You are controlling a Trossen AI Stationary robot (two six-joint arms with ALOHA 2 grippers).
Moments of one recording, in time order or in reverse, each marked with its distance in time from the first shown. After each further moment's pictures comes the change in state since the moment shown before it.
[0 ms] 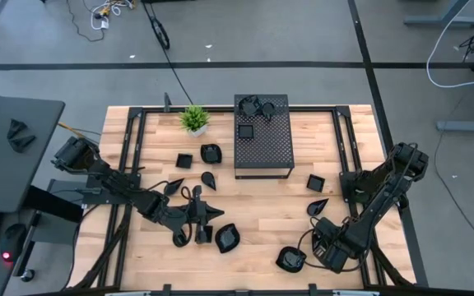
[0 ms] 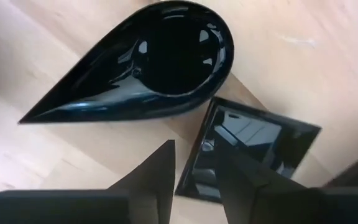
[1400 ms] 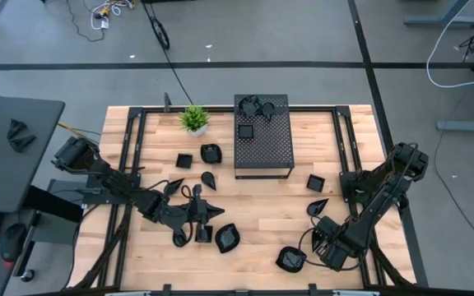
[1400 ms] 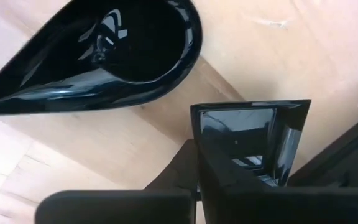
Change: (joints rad) left arm 0.011 0.000 0.000 0.001 -0.004 -0.011; right arm 0.000 0.000 -0.006 -0.039 -0.065 -0.001
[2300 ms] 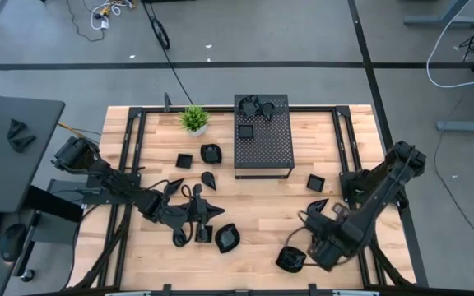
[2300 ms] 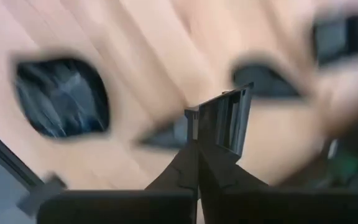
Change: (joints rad) left arm 0.006 0.000 0.000 0.000 0.000 0.001; right arm -0.157 0.000 0.500 -0.500 0.261 -0.369
